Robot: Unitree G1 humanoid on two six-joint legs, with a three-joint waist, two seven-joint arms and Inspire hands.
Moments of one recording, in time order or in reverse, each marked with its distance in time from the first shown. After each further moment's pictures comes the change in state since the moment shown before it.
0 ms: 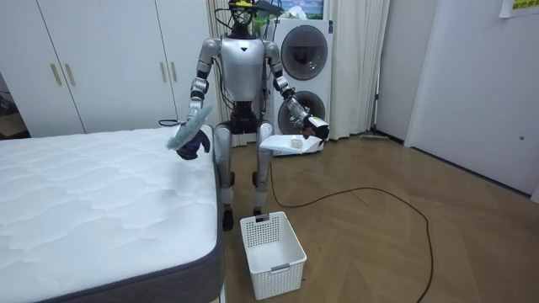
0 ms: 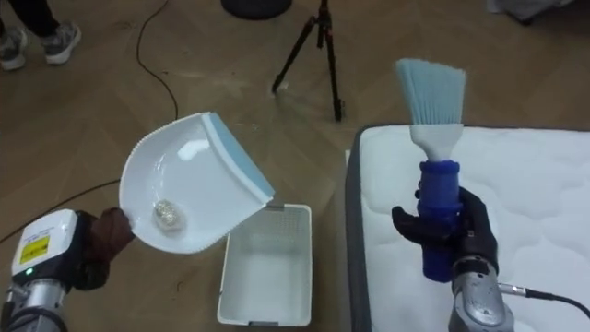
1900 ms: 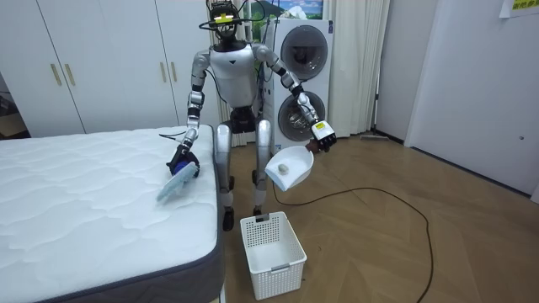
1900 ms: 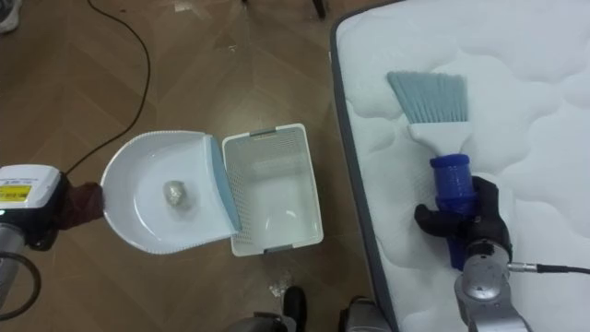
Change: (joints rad) left arm -0.266 0.321 -0.270 0.196 0.076 0.012 -0.062; right arm -0.158 -0.066 0.092 0.245 -0.192 -0.046 -0.155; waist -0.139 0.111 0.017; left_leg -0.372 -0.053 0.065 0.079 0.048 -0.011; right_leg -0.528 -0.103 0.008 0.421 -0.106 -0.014
